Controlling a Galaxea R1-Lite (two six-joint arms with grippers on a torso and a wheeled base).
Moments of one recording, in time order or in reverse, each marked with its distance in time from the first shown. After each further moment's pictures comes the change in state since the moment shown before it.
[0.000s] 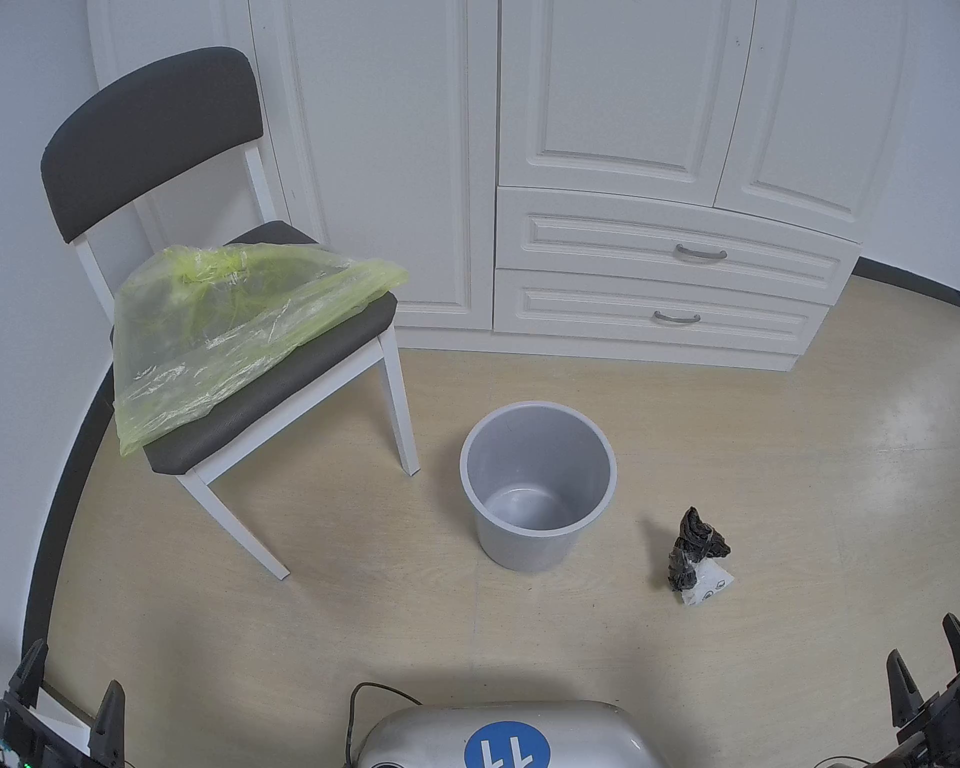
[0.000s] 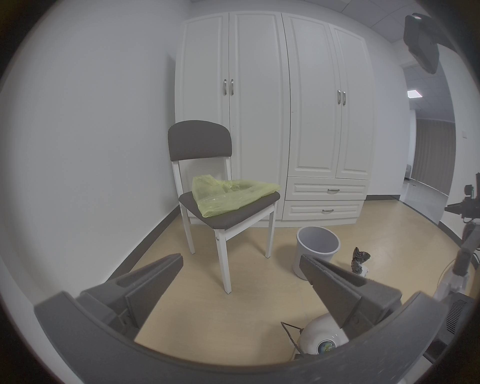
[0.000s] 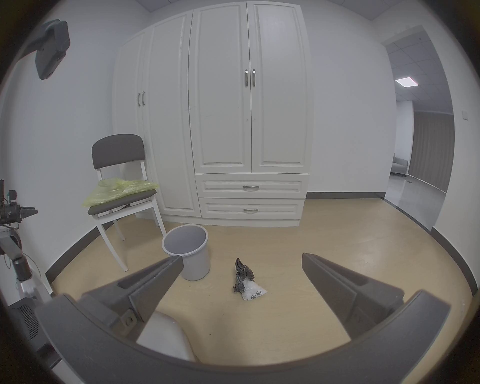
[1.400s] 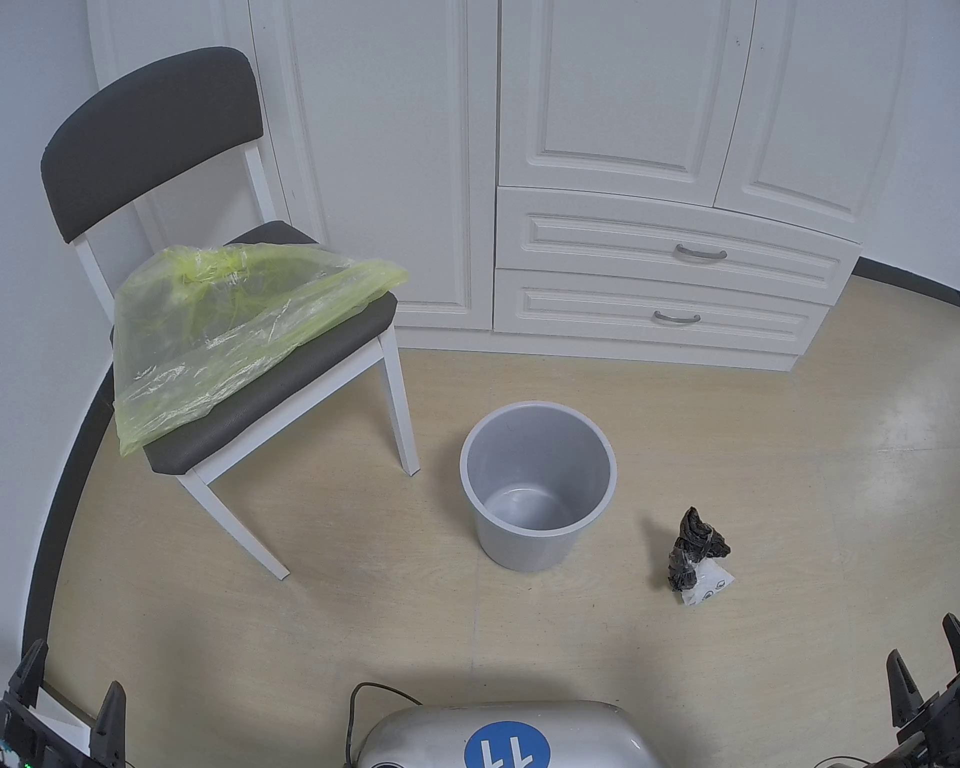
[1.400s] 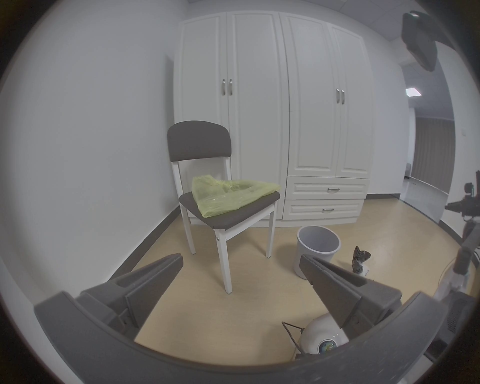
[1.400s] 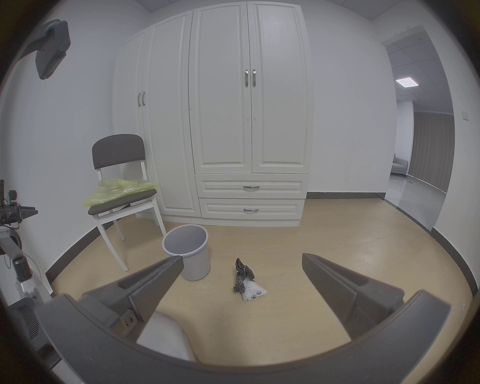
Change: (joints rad) left arm 0.001 0.000 0.000 0.001 -0.005 0.019; right arm 0.000 0.000 0.000 0.000 0.001 0.000
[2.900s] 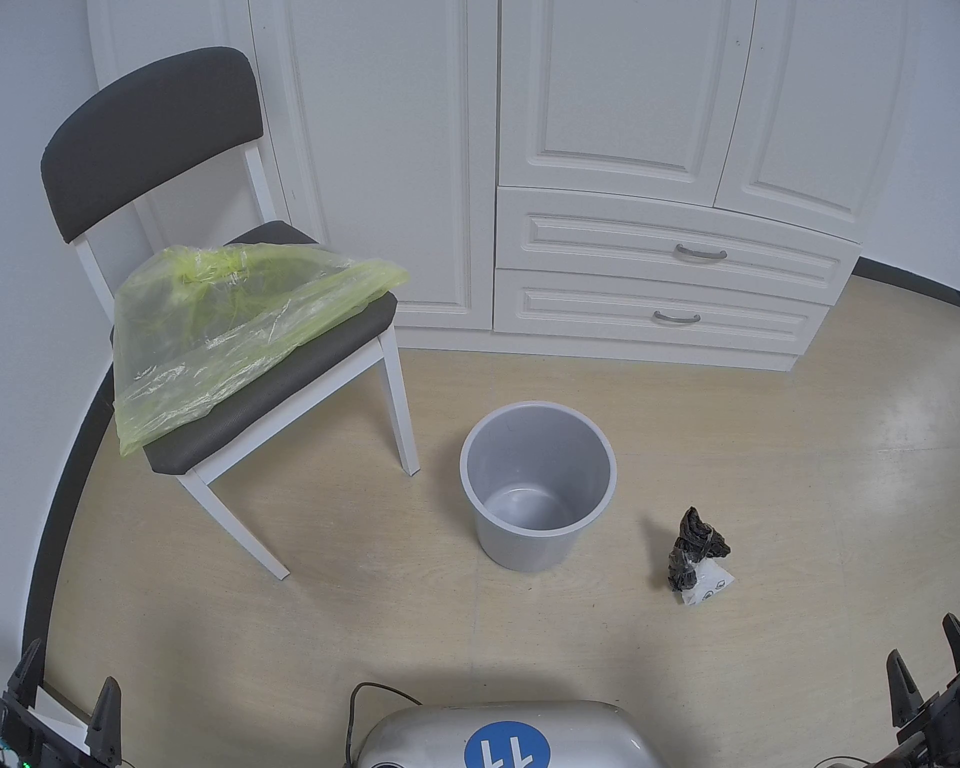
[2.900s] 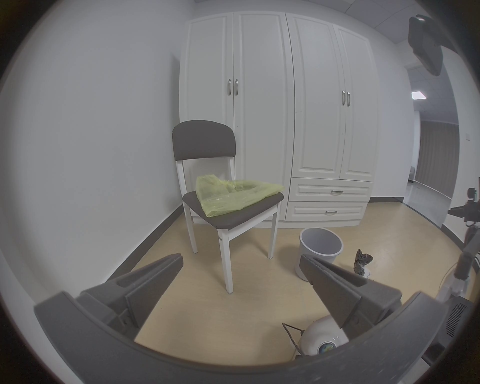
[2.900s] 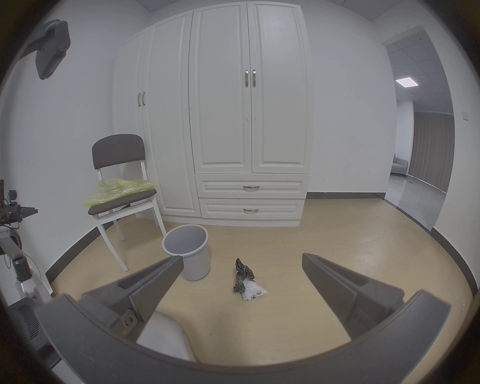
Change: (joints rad) left arm 0.000 0.000 0.000 -0.002 0.028 -0.032; right arm 0.000 0.000 0.000 0.000 0.000 0.000
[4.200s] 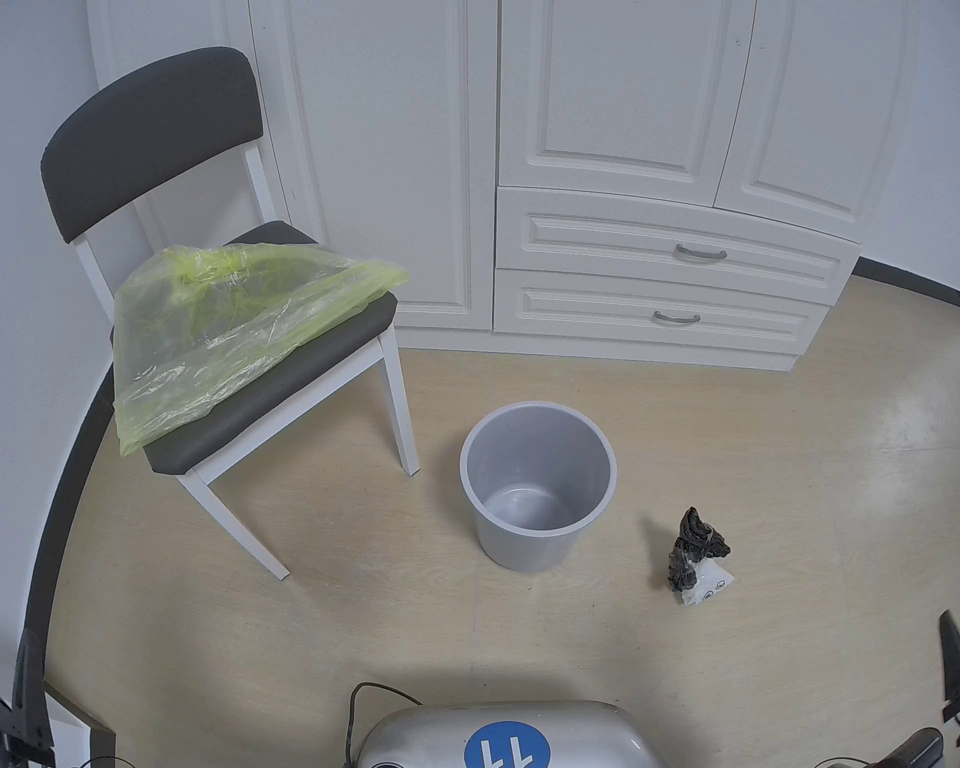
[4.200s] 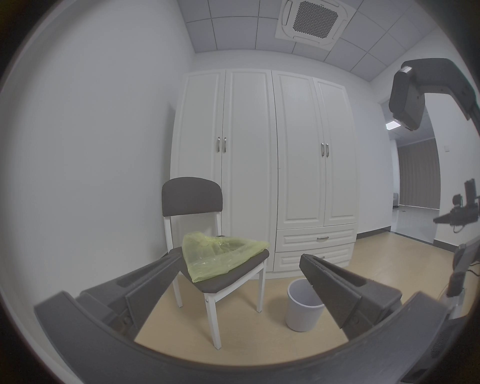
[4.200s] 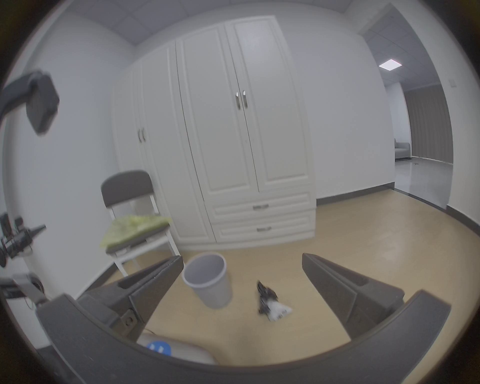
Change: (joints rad) left arm -0.003 0.001 -0.106 -0.229 -0.090 -0.006; right arm 0.013 0.020 -0.132 -0.033 0.050 0.170
